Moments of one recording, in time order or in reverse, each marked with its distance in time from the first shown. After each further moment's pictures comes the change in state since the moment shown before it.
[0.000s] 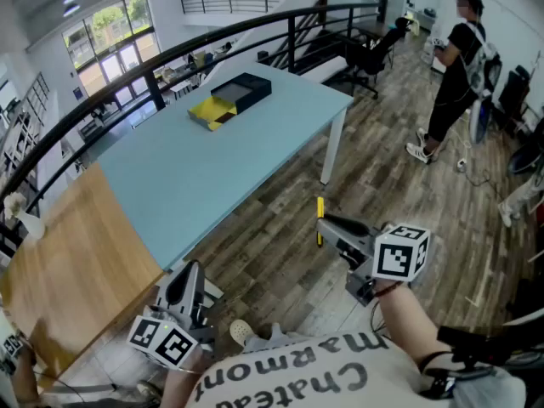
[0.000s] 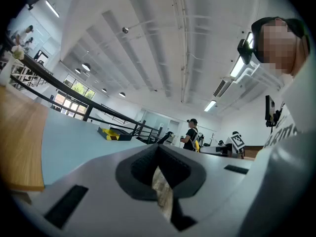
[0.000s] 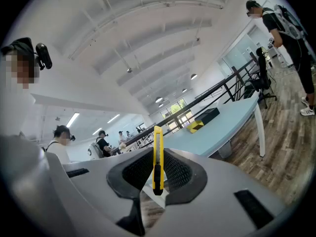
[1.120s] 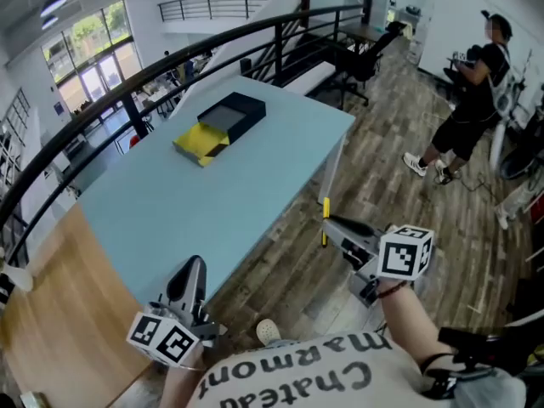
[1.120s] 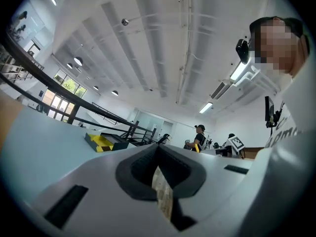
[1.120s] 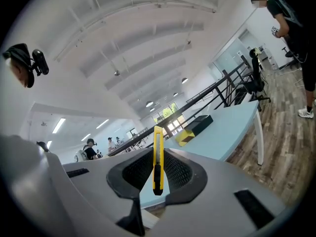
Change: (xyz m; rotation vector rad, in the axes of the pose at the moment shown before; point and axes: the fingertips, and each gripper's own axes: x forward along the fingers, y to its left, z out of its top) left arm 0.171 0.104 0.051 0.001 -0.002 -0.102; right arm 0.118 -0.104 0.089 0.026 -0.049 -0.099
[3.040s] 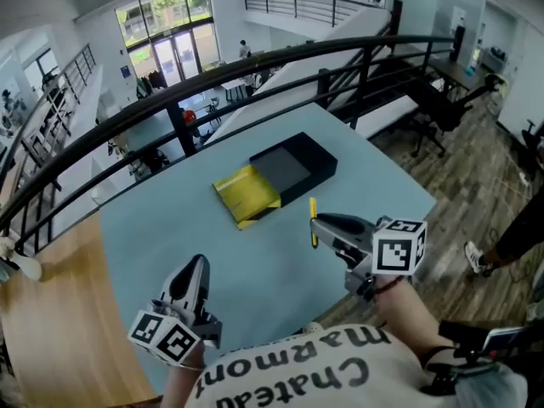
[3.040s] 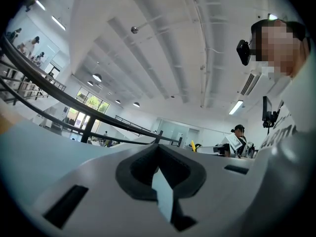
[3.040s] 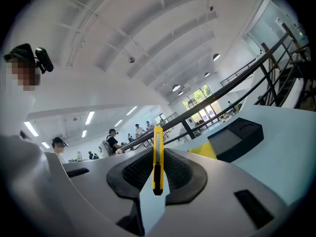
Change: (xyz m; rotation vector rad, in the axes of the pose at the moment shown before) left arm 0.207 0.178 0.068 0.024 -0.124 0.295; right arm 0.315 -0.116 0.138 -0.074 0.226 0.399
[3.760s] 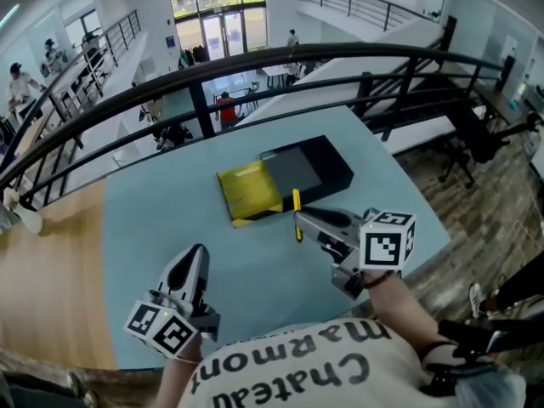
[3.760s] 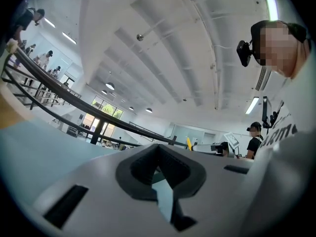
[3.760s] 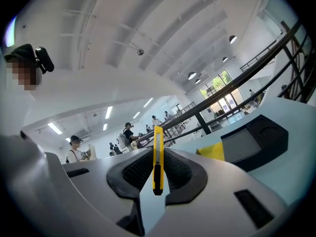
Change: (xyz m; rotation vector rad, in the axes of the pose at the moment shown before) left arm 0.049 -0.014 -0.025 0.002 -0.072 0.181; right arm 0.041 -0.045 0.023 -0.013 0.131 0.234
